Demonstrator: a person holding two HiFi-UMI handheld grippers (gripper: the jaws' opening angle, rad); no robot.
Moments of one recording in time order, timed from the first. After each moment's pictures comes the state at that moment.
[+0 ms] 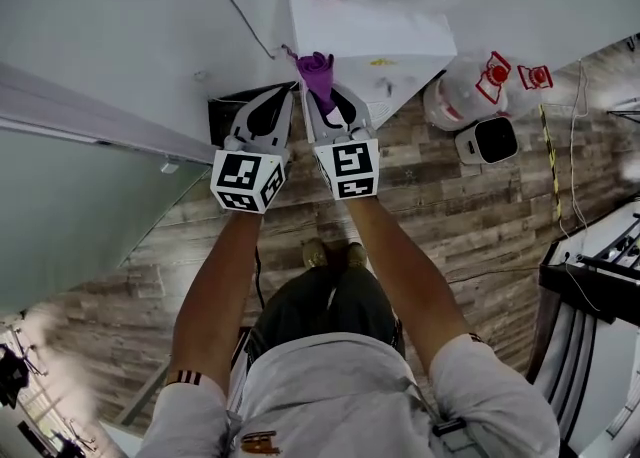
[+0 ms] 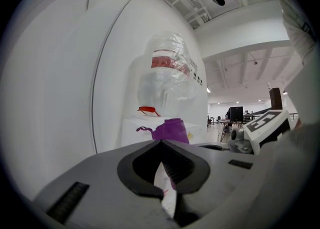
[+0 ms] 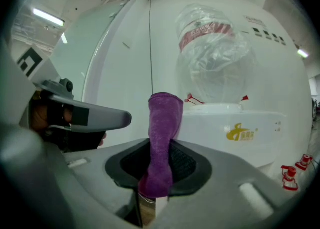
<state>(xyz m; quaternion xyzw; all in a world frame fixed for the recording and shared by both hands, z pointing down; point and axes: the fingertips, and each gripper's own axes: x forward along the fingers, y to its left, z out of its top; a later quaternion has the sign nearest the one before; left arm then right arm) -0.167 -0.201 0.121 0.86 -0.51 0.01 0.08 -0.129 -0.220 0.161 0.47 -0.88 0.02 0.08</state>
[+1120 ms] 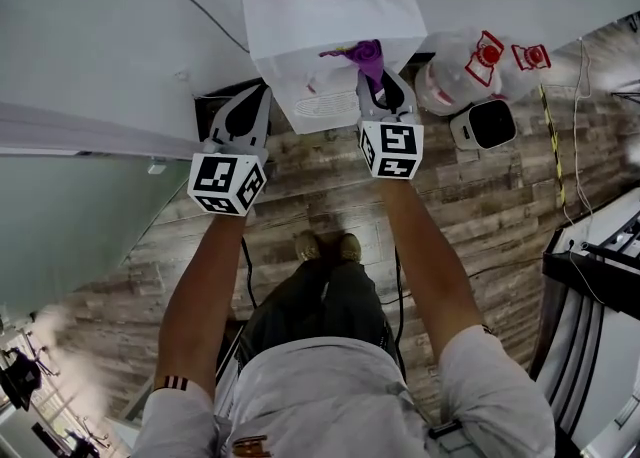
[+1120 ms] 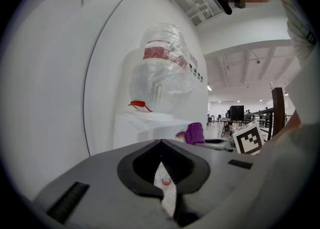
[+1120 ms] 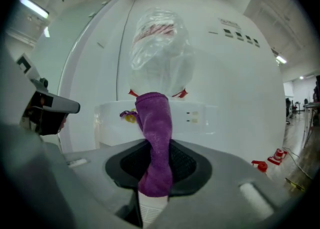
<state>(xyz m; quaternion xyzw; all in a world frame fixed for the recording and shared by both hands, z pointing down) -0.120 -0.208 0.129 0.86 -0.51 0.02 0.10 0.046 -0.263 0.185 0.57 -0.82 0.04 0.08</state>
